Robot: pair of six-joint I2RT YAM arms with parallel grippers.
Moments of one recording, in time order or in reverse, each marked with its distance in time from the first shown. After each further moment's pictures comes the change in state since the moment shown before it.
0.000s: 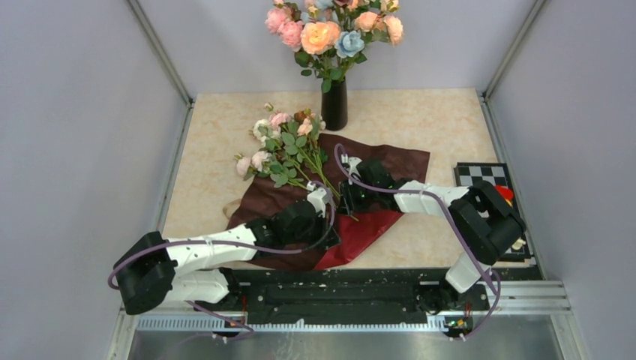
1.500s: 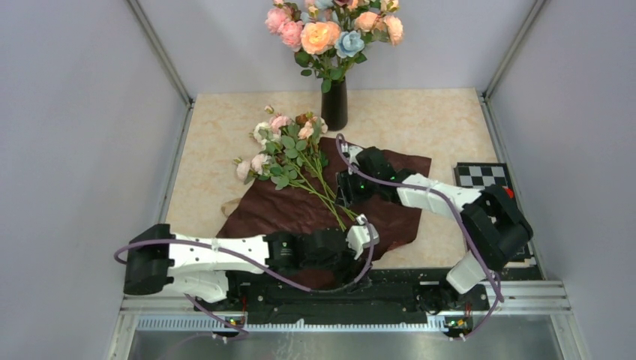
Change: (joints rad) left arm -0.379 0.096 0.211 -0.103 -0.035 0.381; right arm 0.000 -0.011 0.104 -0.113 0.063 -0.019
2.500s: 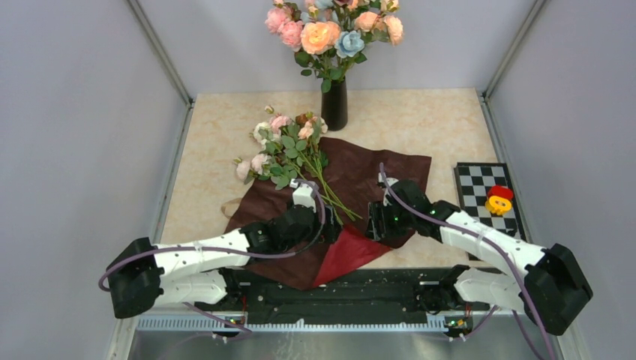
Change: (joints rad) left arm 0.310 -0.195 -0.213 0.034 -0.388 -0.395; right arm 0.000 -0.517 -0.336 -0.280 0.041 0.187
